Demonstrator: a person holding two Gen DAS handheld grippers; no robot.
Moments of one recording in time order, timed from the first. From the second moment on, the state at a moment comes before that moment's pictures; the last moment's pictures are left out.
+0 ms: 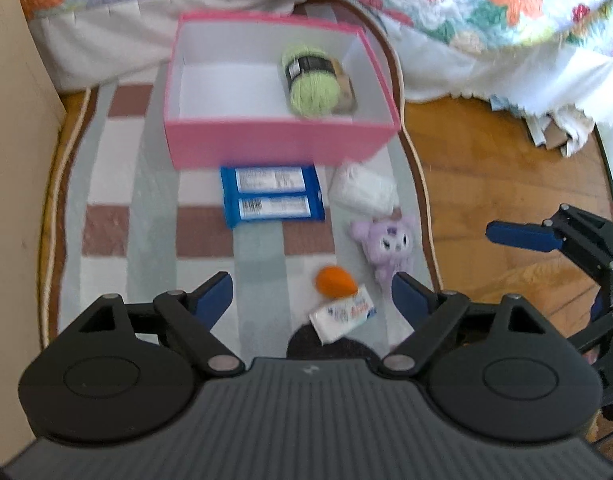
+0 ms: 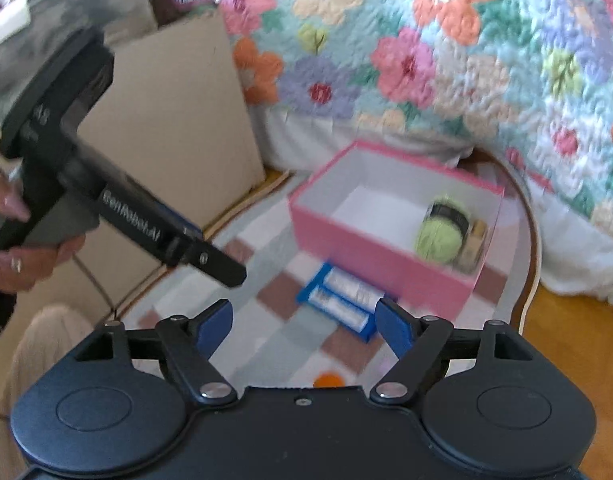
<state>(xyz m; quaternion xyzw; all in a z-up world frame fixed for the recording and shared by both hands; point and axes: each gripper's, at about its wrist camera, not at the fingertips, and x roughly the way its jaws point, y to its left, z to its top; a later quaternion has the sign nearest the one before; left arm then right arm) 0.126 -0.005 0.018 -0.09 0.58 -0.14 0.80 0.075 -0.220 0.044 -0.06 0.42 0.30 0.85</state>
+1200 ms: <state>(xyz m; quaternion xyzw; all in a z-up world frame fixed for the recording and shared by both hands) 0.099 -0.041 -0.162 -0.20 0.60 -0.16 0.76 0.053 -0.207 -0.153 -0.11 0.49 0.27 0.82</state>
